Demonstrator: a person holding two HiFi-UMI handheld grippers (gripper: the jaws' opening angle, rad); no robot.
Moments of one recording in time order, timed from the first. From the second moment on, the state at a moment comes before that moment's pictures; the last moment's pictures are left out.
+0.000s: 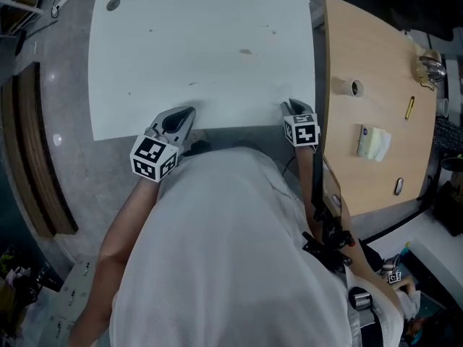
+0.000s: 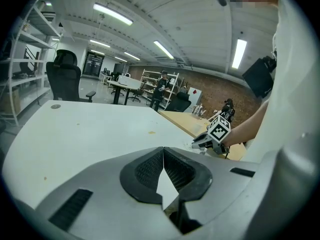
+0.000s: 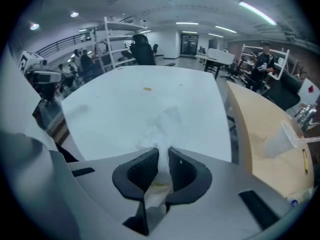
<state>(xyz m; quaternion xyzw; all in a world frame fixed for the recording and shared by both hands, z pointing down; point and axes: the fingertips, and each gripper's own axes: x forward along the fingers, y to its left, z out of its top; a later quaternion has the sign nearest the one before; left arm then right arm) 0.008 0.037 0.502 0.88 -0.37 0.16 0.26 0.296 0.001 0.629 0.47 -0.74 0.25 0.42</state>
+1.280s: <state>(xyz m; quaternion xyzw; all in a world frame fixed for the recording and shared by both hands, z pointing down) -0.079 0.060 0.510 0.87 -0.40 0.13 0.26 0.143 -0.024 0.612 0.36 -0.81 0.17 0.44</state>
